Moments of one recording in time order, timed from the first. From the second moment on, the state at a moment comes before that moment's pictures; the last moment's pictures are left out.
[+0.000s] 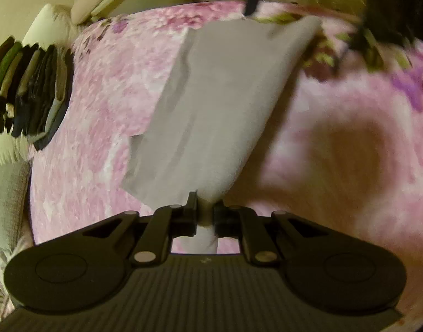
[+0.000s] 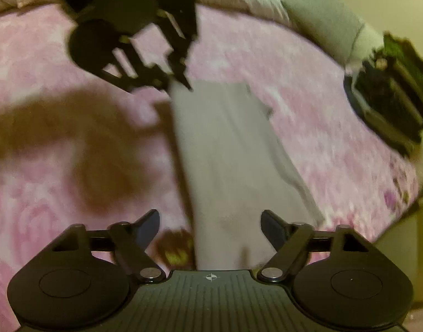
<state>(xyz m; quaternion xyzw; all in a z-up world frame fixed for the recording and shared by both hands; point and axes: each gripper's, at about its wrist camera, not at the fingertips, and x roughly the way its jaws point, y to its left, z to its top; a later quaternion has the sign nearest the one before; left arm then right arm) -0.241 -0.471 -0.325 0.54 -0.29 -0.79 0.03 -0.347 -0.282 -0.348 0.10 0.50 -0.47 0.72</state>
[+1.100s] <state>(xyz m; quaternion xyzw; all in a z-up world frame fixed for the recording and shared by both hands) -0.210 -0.401 -0.157 0.54 -0.17 -0.82 0.08 -0.354 -0.230 -0.192 -0.01 0.61 -0.37 0.70</state>
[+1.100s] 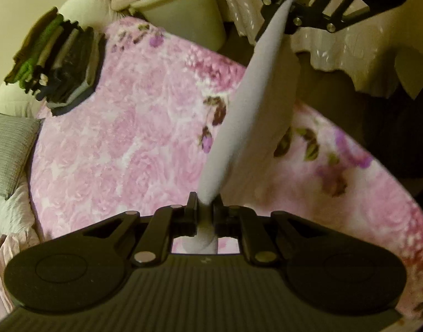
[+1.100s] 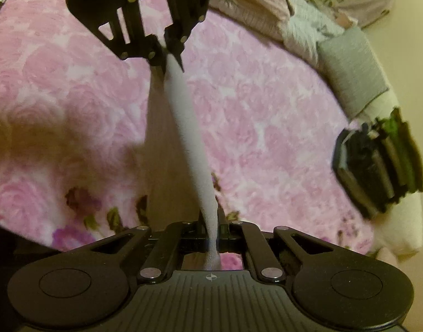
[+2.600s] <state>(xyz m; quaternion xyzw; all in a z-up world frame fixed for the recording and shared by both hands) -0.573 -0.468 -0.055 0.56 -0.19 -0.80 0.06 -0.698 -0.362 -0.073 -0.03 0.57 -0.38 0.73</state>
